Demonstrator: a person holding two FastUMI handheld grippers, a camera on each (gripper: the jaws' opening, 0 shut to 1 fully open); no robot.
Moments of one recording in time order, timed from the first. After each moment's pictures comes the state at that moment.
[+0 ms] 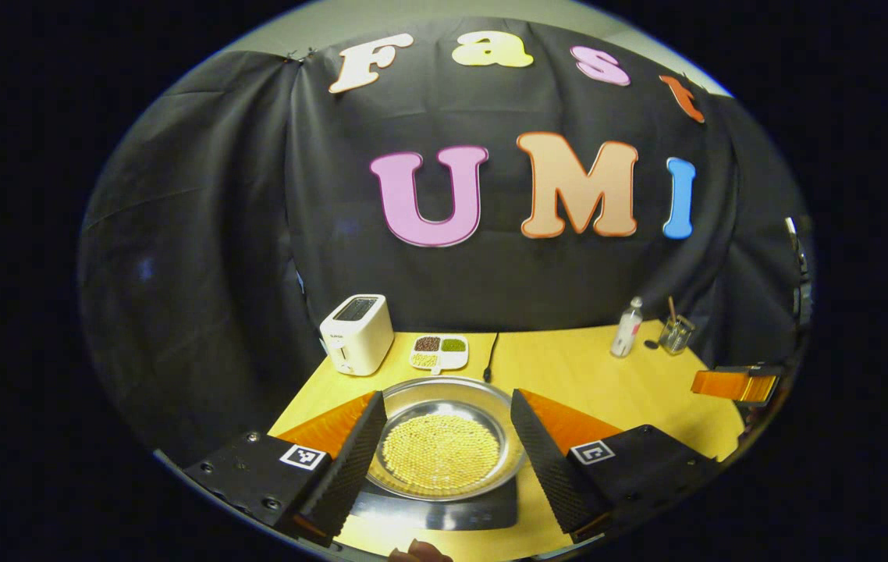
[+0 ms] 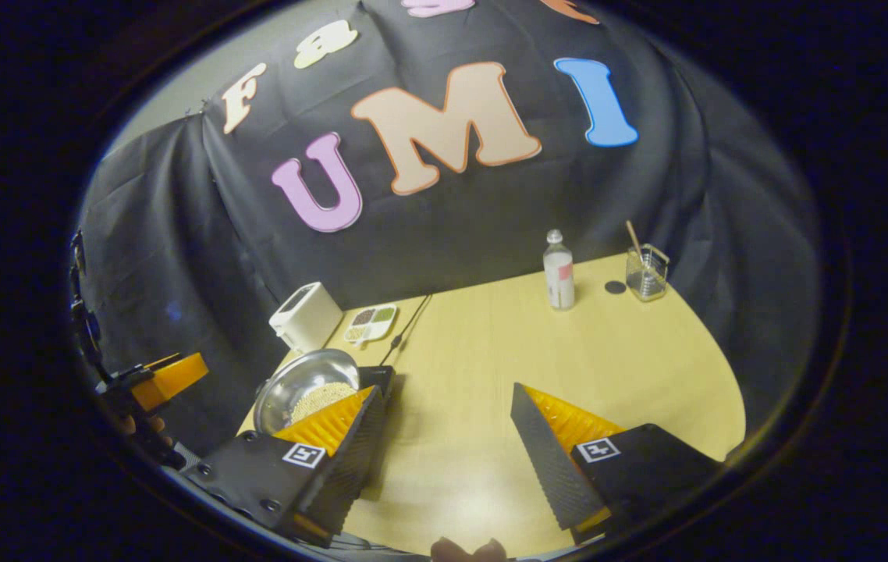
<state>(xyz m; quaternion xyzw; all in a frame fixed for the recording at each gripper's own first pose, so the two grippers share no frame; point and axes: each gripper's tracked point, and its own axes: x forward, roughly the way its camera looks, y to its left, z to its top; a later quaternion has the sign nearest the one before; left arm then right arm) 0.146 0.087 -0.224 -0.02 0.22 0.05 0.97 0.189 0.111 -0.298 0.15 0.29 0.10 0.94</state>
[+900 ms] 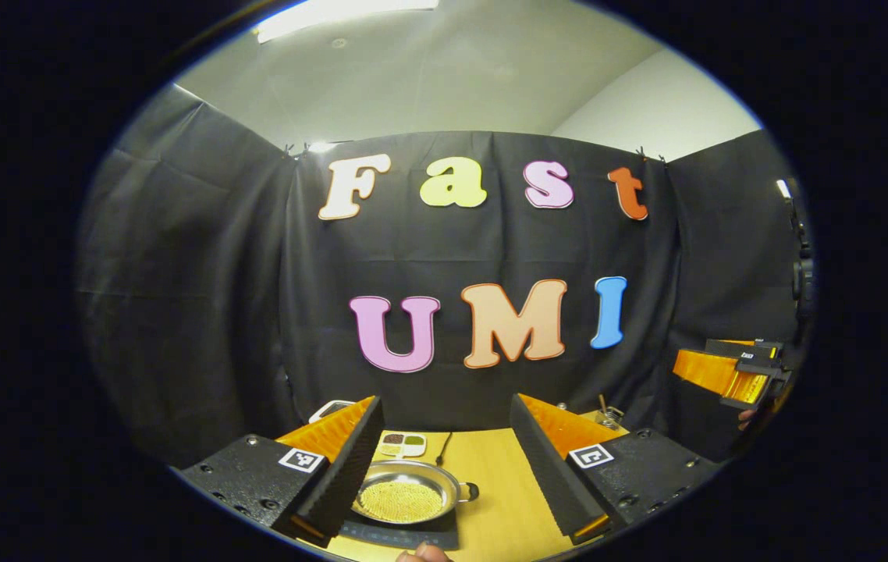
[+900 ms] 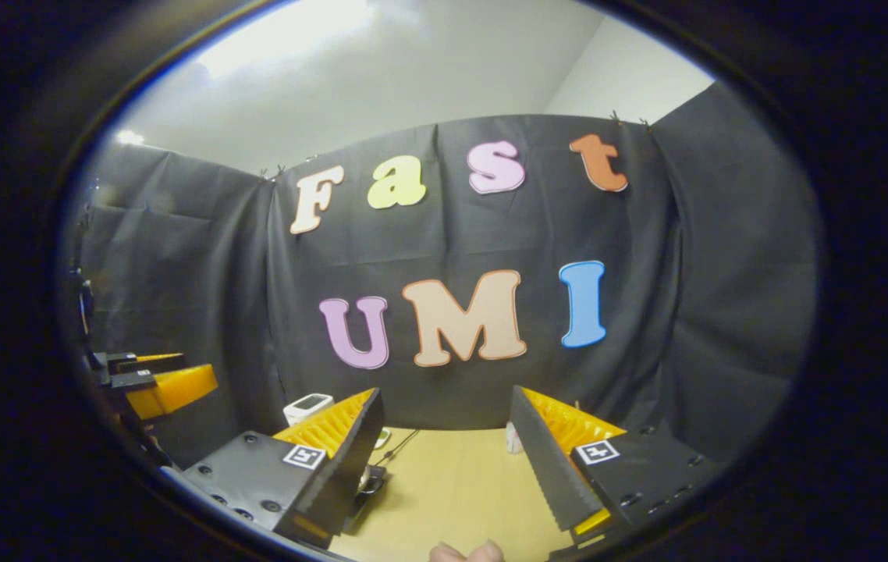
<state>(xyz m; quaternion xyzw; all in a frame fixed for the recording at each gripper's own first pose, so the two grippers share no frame) 0.054 0.024 -0.038 -0.03 0.02 -0.02 1.00 0.075 0.058 -0.045 0.06 0.02 0.05 1.00</state>
